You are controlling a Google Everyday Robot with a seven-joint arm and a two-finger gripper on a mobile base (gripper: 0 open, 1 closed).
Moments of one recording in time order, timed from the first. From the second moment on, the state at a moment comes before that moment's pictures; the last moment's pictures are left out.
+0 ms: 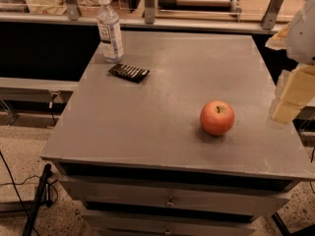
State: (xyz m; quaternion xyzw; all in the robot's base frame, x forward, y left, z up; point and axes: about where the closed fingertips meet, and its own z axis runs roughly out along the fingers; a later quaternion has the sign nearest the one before) arm 0.438 -0.217 0.976 -0.60 0.78 -0.03 0.16
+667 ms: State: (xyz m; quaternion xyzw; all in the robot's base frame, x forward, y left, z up) arm 0.441 -0.208 0.970 -0.61 0.78 -0.03 0.16
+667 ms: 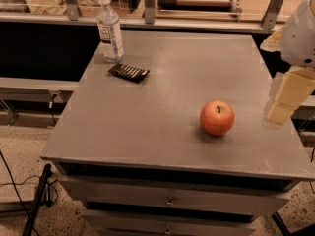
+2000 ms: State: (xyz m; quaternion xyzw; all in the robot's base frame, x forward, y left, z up) arm 0.464 -0.155 0.873 -0.63 0.77 0.06 0.11
